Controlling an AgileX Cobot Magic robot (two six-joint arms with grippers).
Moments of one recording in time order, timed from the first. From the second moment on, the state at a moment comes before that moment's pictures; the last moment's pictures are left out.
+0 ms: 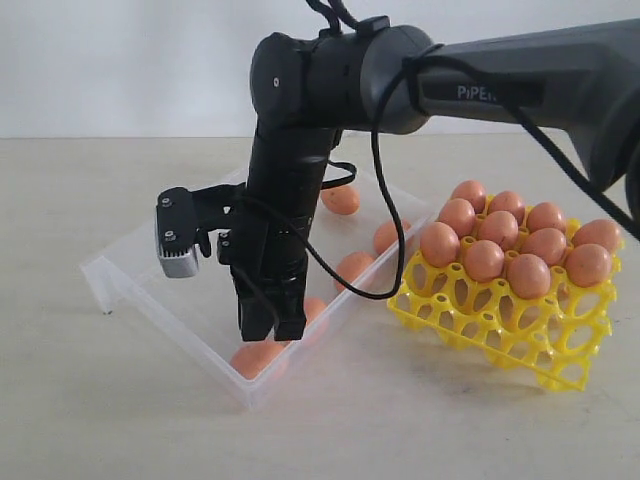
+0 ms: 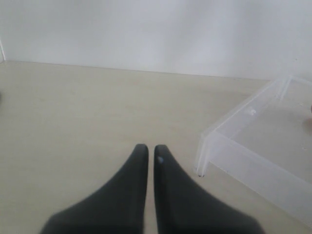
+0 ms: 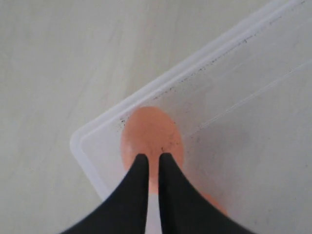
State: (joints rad) left arm 0.03 0.00 0.00 0.04 0.28 -0.08; right arm 0.60 2.18 -1.77 0.36 1.22 -1.26
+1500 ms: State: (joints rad) left arm 0.03 0.00 0.00 0.04 0.28 -0.08; right arm 0.60 2.06 -1.77 0.26 0.88 -0.73
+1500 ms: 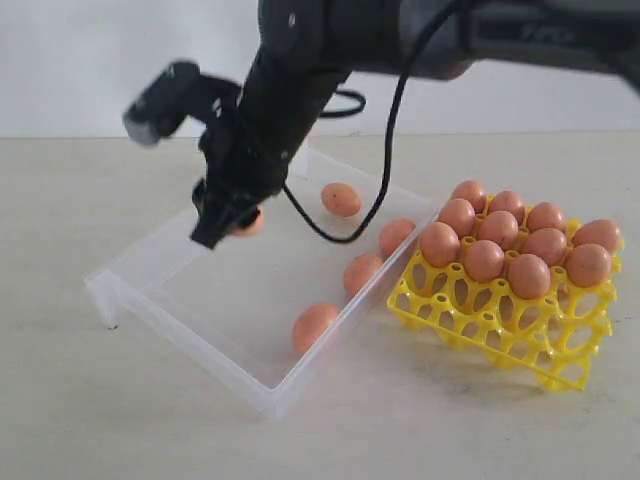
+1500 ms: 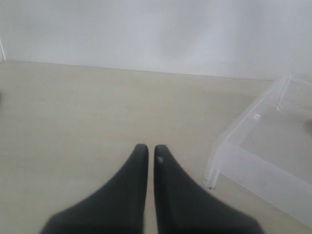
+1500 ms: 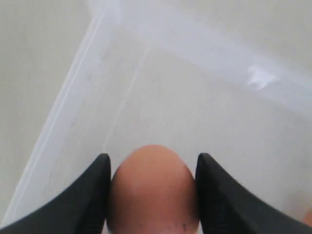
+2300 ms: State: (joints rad) left arm 0.03 0.00 0.00 0.04 0.28 -0.08; right arm 0.38 1.16 -0.17 0.74 -0.93 0.27
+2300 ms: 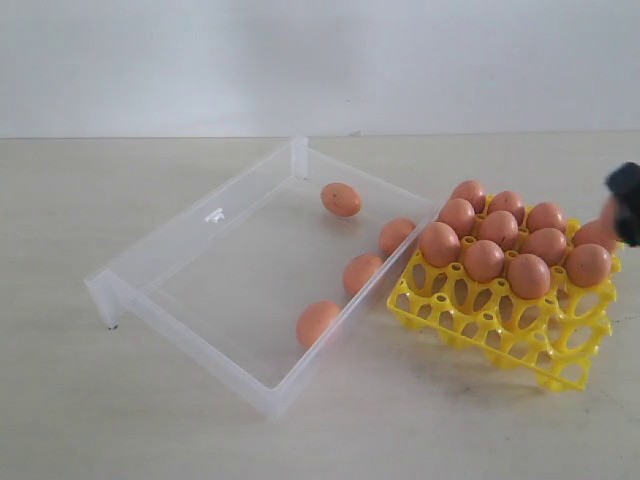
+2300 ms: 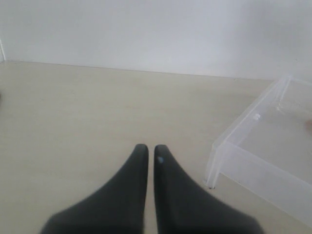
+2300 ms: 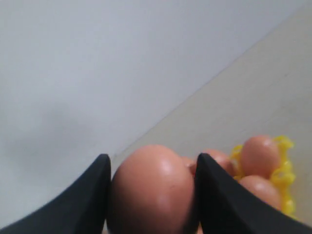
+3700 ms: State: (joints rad) left arm 0.03 0.00 0.00 0.04 0.28 -0.08; right arm -0.59 1.77 -0.79 -1.74 -1.15 1.11
